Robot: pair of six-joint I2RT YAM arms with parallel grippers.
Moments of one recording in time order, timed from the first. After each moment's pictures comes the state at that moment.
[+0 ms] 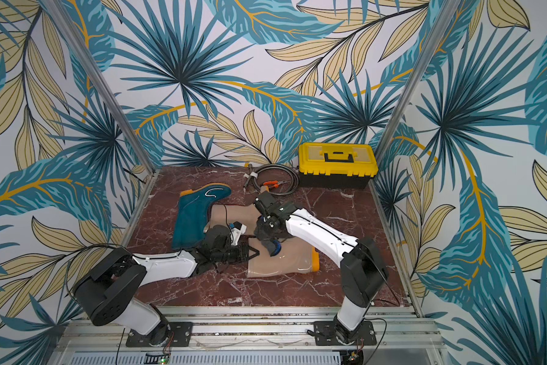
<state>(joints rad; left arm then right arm) -0.66 1.55 0.61 0.34 0.49 -0.92 0.72 1.75 1.43 -0.84 -0.01 0.57</state>
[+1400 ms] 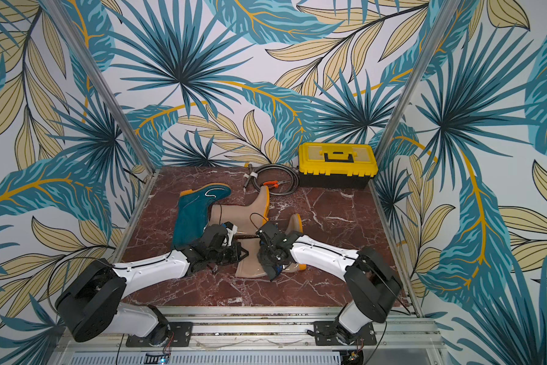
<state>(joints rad) -0.66 1.42 0.65 0.01 0.31 -0.86 0.71 1.49 0.91 -0.61 0.03 0.78</state>
